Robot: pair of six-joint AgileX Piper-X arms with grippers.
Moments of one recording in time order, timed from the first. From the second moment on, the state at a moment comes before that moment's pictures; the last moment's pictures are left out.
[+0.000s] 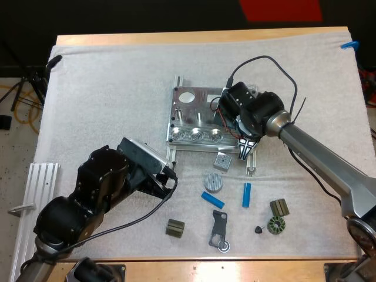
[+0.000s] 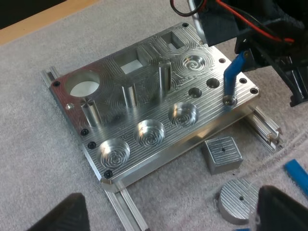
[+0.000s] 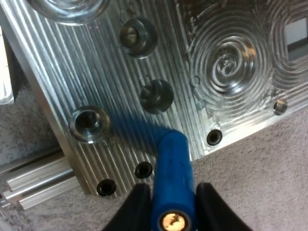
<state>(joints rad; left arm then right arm) -0.55 0.76 -0.88 0.84 0.05 -1.74 0.65 1.79 -1.45 1.07 0.32 -2.51</state>
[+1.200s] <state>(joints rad) -0.55 0.76 -0.88 0.84 0.06 -1.74 0.65 1.66 -1.45 1.04 0.14 -2.51</state>
